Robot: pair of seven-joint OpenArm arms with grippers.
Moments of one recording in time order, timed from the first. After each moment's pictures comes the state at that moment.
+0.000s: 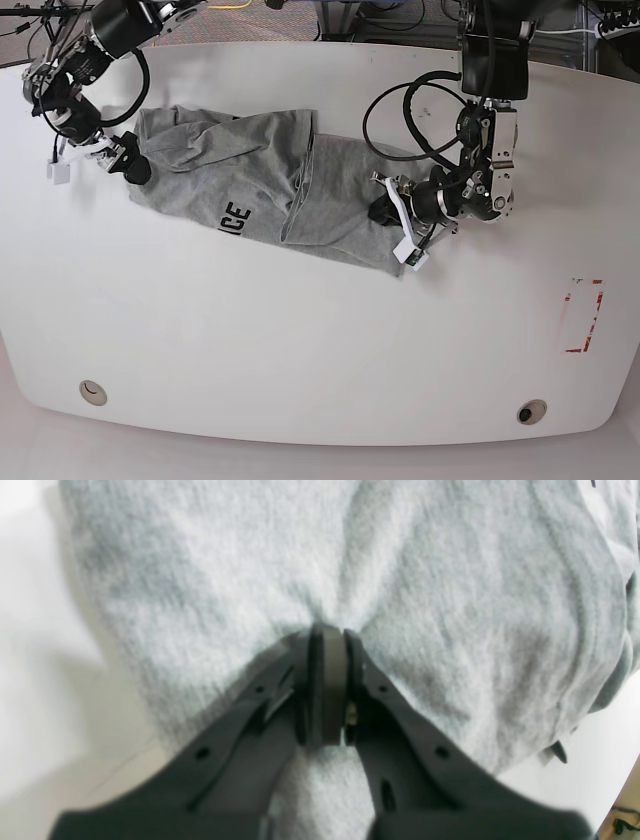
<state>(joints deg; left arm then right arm) -9.1 -5.2 1.8 74.0 -21.4 -33.0 53.6 1.9 7.3 63.4 76.6 48.6 40.4 -81.4</state>
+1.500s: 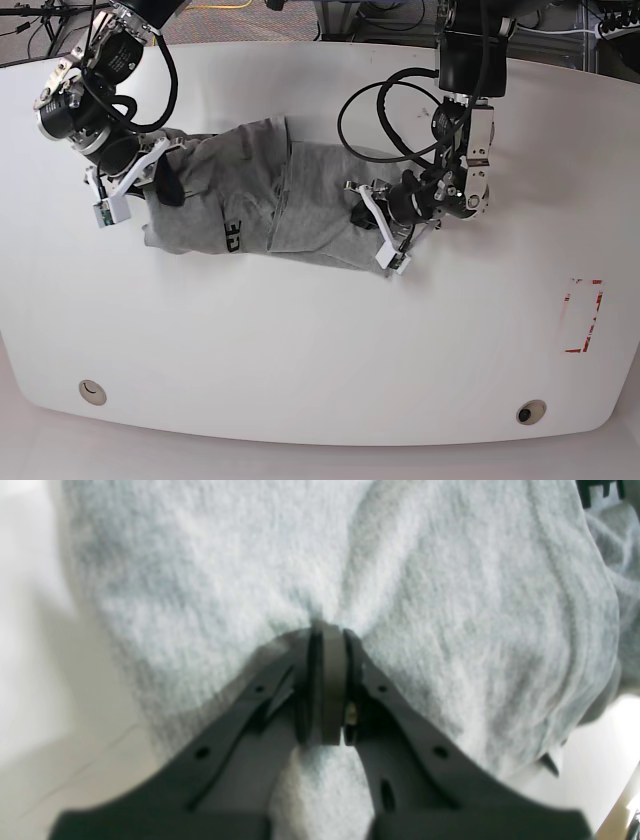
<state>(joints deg) -8.6 0.6 4.6 74.2 -18.6 -23.7 53.1 -7.2 3.7 37.2 112.3 46.4 40.4 -77.7</state>
